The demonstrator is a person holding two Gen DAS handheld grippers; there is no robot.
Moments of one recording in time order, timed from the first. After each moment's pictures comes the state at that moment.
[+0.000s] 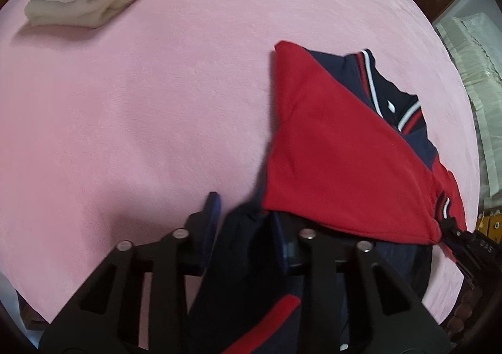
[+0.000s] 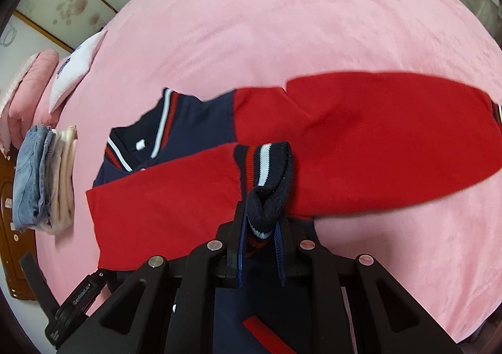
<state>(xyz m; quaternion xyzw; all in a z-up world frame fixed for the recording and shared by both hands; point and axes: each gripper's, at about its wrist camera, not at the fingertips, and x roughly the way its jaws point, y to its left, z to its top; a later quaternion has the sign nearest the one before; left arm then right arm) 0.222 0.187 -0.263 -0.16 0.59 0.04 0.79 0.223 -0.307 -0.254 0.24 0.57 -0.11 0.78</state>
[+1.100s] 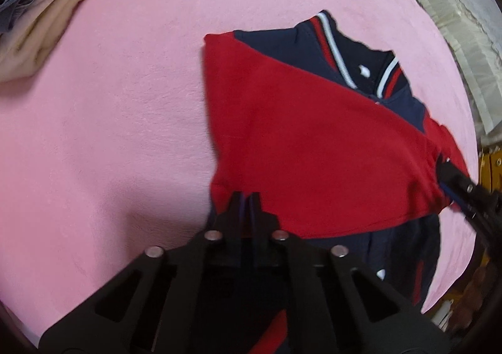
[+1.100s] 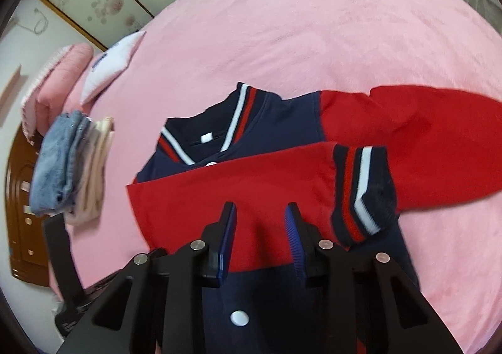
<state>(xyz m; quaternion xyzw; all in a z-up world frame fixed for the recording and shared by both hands) 0.261 0.165 -0.286 -0.08 0.63 -0.07 0.77 0.230 -0.243 -0.235 0.23 0.53 -0.05 0.81</state>
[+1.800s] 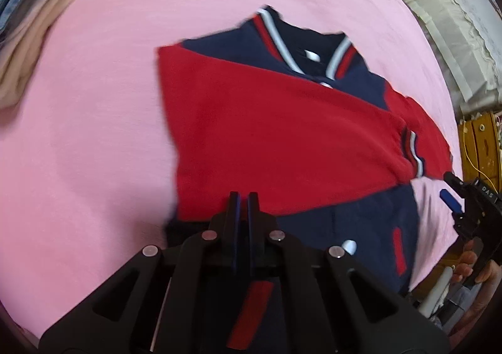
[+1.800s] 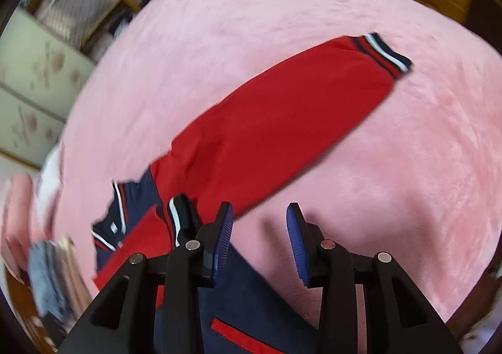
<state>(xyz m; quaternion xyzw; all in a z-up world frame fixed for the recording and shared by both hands) 0.252 0.162 -0.251 -0.06 0.64 -0.14 0.76 0.145 -0.383 -0.243 0.39 0.44 -0.29 0.75</state>
